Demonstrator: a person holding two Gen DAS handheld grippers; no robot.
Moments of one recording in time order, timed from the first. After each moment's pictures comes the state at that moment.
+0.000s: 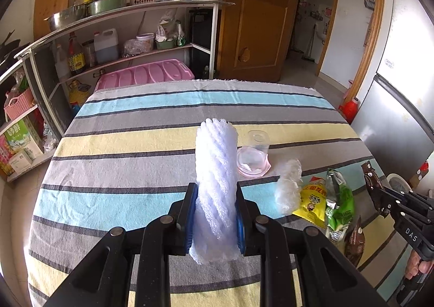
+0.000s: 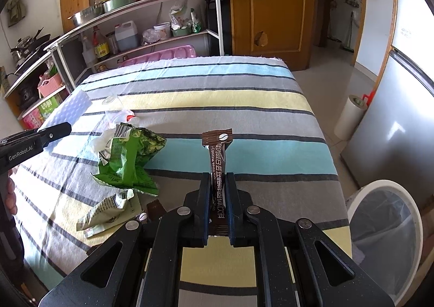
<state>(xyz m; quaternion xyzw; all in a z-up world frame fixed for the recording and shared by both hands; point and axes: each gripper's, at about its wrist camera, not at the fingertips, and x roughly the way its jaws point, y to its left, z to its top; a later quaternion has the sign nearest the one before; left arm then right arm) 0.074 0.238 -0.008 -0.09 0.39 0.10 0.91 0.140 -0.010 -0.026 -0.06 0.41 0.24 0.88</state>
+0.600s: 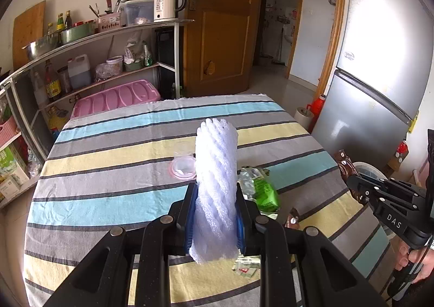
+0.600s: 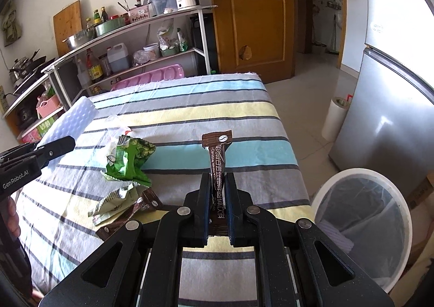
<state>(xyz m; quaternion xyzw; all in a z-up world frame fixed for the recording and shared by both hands) 0.053 0.159 0.027 -0.05 0.36 0.03 0.93 0.108 -0.057 0.003 -0.02 0.38 0.21 0.90</state>
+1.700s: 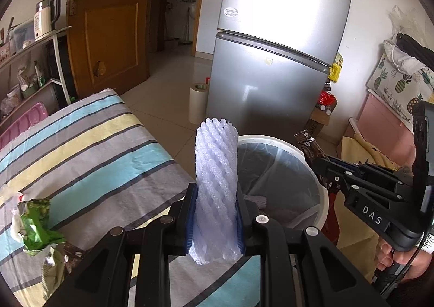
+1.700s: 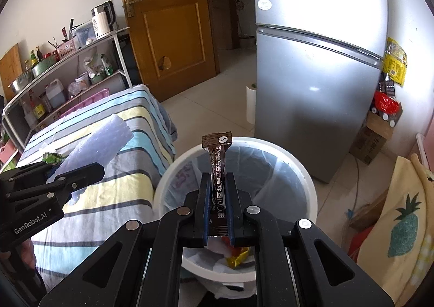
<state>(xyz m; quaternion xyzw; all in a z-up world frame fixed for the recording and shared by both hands) 0.108 -0.079 0.007 0.01 0.39 -0.20 0.90 0.085 -0.250 0.011 0.04 0.38 0.05 0.92</state>
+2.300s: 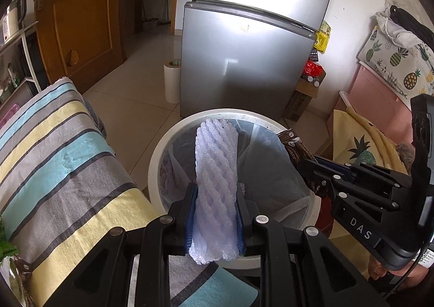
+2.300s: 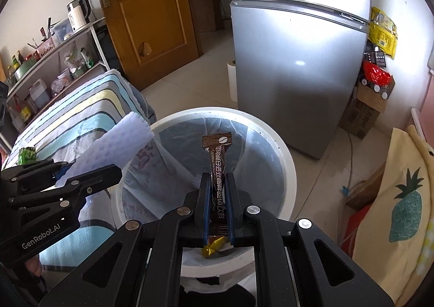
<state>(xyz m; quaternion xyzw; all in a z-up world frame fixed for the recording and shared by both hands) 0.130 -0.150 -0.033 0.04 0.44 -0.23 0.87 0.098 -0.291 -0.030 0.06 0.43 0.02 0.90</state>
